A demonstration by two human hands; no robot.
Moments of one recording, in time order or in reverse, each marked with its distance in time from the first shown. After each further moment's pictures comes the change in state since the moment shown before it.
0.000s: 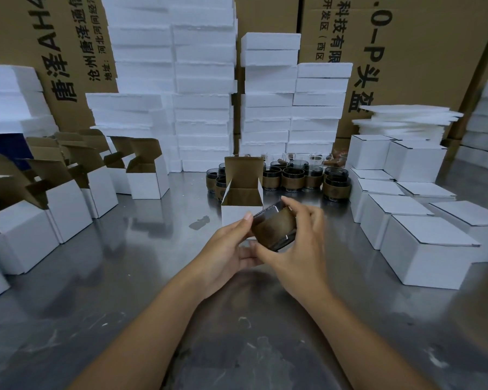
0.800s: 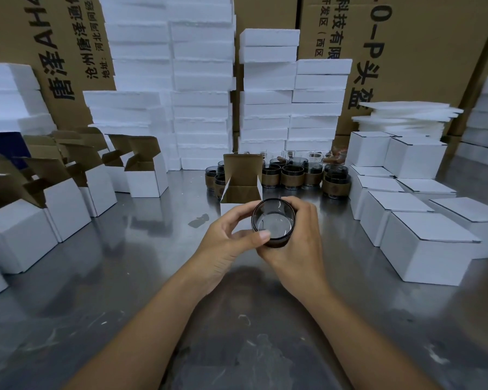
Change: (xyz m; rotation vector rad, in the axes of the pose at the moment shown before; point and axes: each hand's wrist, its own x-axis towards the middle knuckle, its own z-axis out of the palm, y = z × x) left_hand -0.001 -0.002 -0.001 0.170 0.067 0.218; right_hand 0.000 0.003 0.003 0.076 -0.022 -0.042
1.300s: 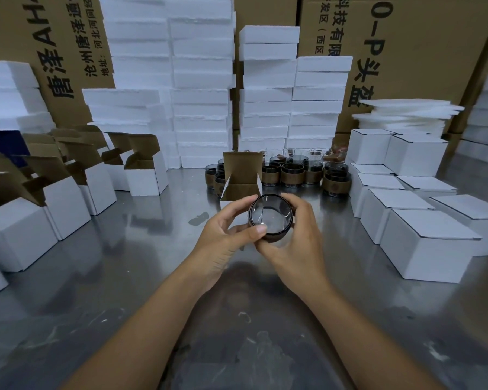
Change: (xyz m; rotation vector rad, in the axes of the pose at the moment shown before) left_hand 0.000 0.002 -0.001 0.026 0.055 0.018; right_hand 0.000 -0.004 -0.002 0.100 -0.059 0.043
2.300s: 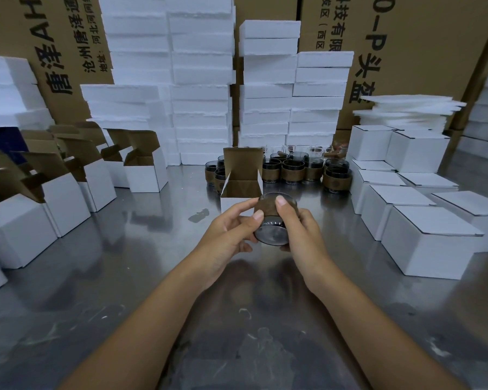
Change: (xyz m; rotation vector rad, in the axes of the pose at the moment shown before) left_hand 0.004 -0.002 0.000 0.058 -0.050 -0.129; right_hand 0.012 -0.003 -0.003 0.426 -0.070 0.574
